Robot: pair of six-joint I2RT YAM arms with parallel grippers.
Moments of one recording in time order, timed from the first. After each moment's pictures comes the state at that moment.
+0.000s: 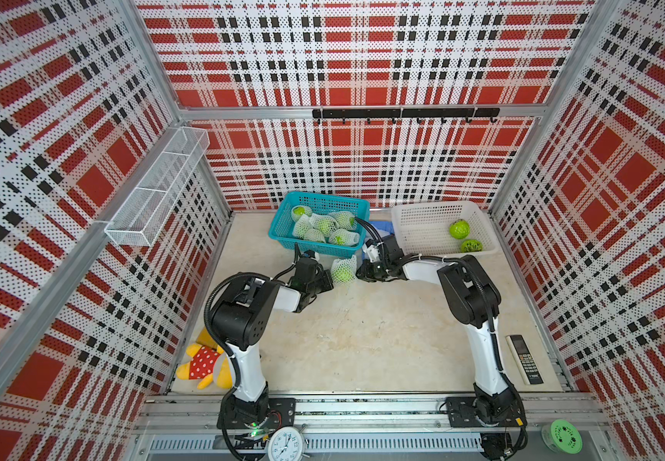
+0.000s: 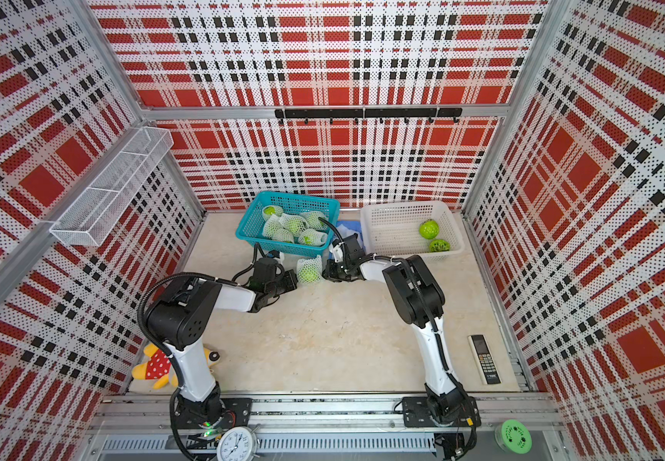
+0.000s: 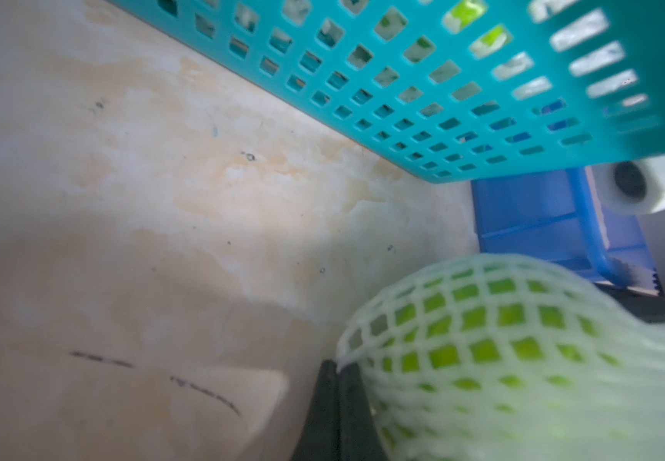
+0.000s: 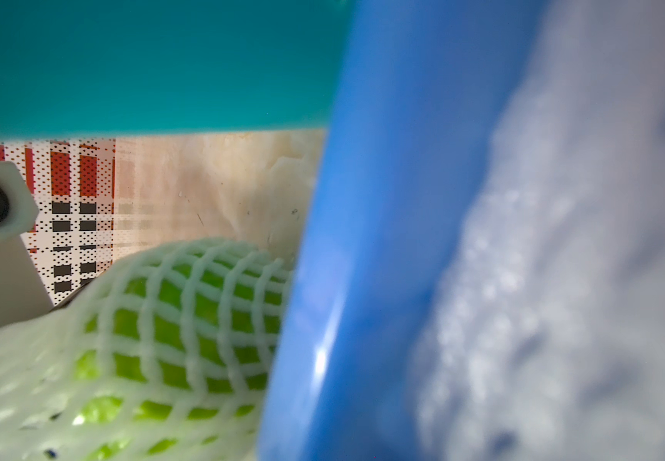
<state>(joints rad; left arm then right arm) -0.34 1.90 0.78 0.46 0.17 -0.60 0.52 2.23 1.44 -0.09 -0.49 0.55</state>
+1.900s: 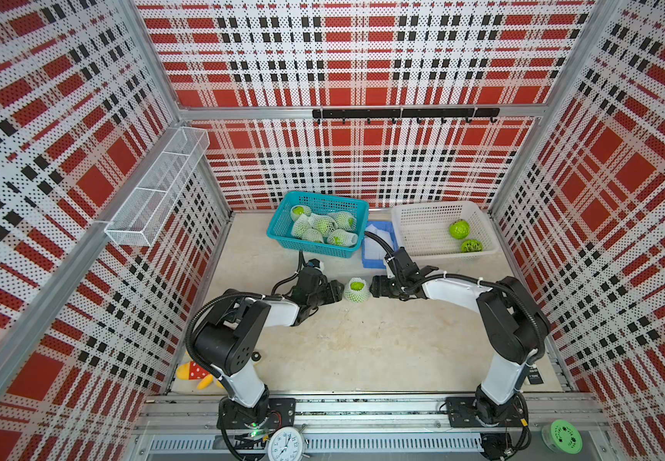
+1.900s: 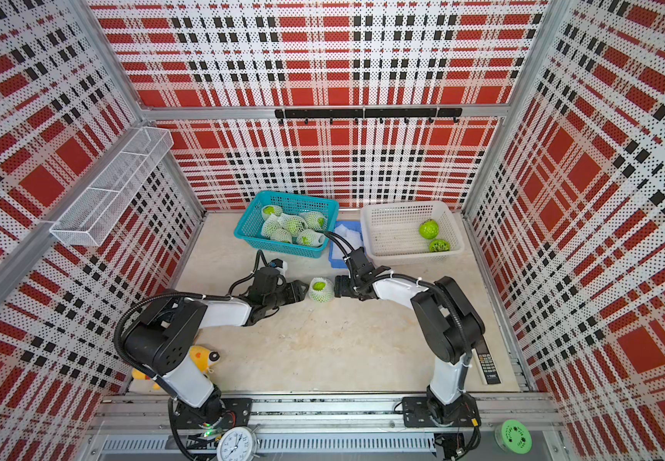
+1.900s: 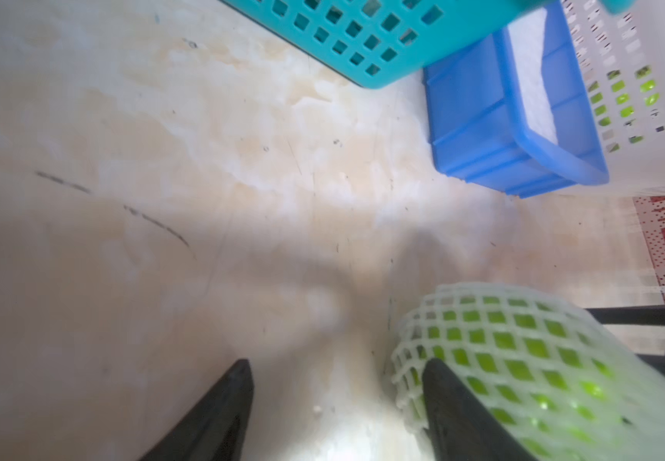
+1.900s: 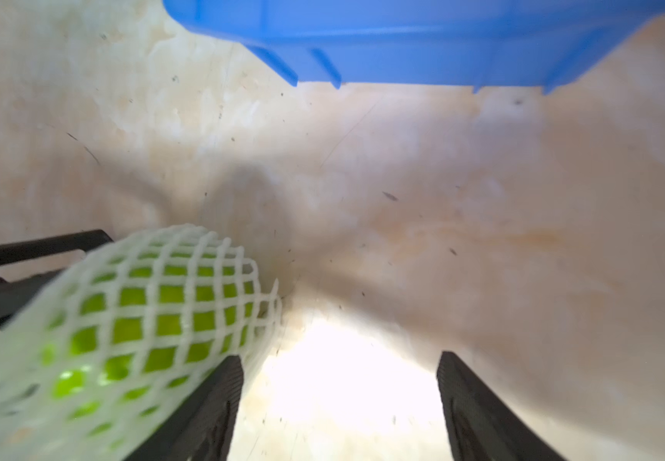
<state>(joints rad) -0.44 1.68 0.62 0.37 0.14 -0.60 0.60 1.78 1.08 -0.29 -0.07 0.55</state>
